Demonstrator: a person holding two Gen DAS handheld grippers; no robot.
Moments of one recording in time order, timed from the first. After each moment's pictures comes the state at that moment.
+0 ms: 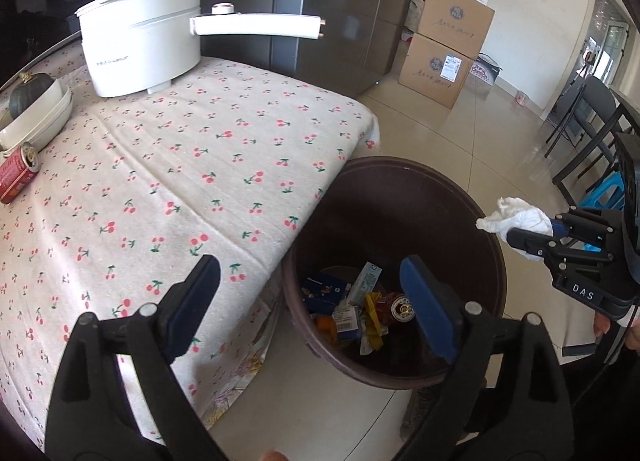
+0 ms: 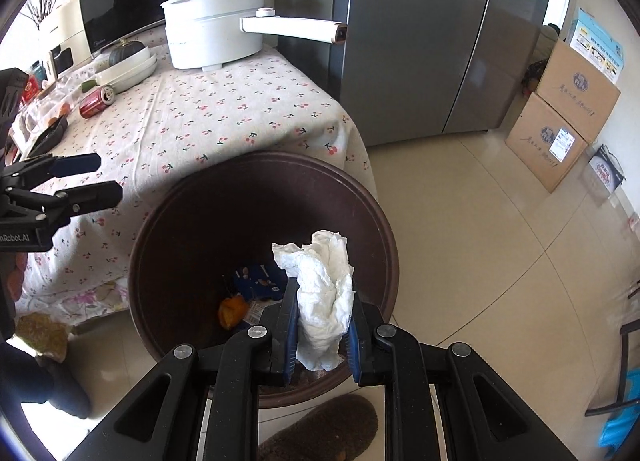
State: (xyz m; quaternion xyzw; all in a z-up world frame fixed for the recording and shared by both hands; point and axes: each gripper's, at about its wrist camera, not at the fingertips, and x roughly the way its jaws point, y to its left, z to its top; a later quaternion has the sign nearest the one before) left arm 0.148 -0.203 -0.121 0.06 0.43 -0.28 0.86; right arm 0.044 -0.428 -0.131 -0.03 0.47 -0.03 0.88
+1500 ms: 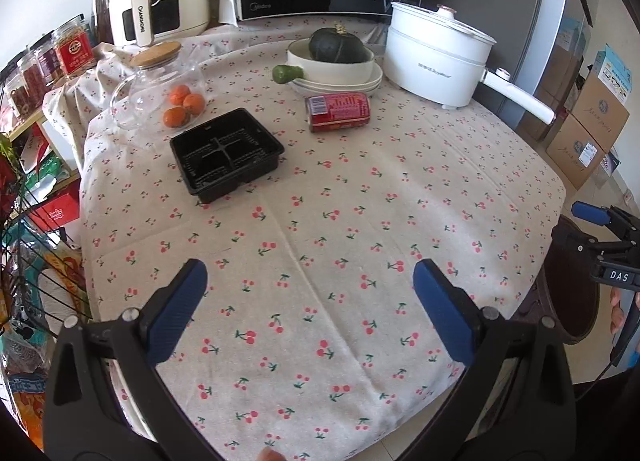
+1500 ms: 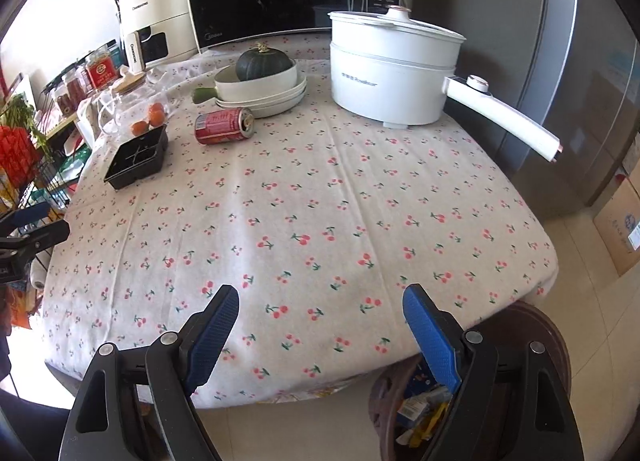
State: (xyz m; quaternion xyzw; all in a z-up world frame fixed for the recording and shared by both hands) left arm 0.160 0.107 -0.081 -0.01 0.44 -0.02 0.90; right arm 0.171 -0.186 -0.100 -0.05 0.45 0.11 0.88
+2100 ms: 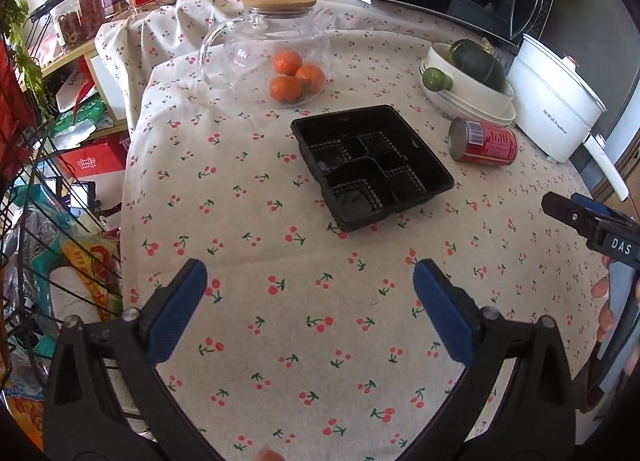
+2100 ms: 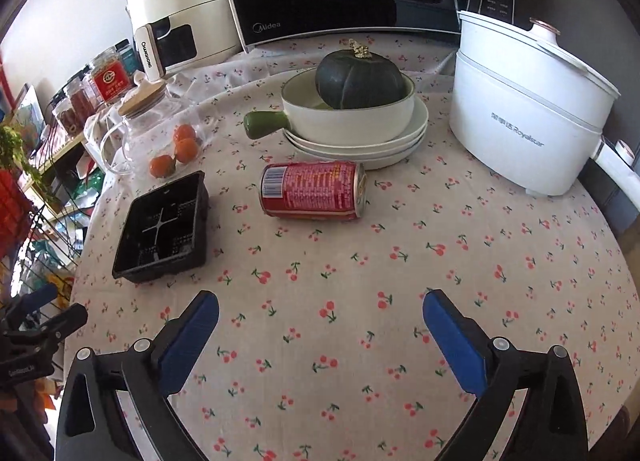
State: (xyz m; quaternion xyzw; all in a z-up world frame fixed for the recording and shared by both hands) left arm 0.222 0.211 -0.120 -0.09 0.46 0.08 0.88; right arm 0.319 -0.033 -0.134 -0.03 0.45 0.16 0.88
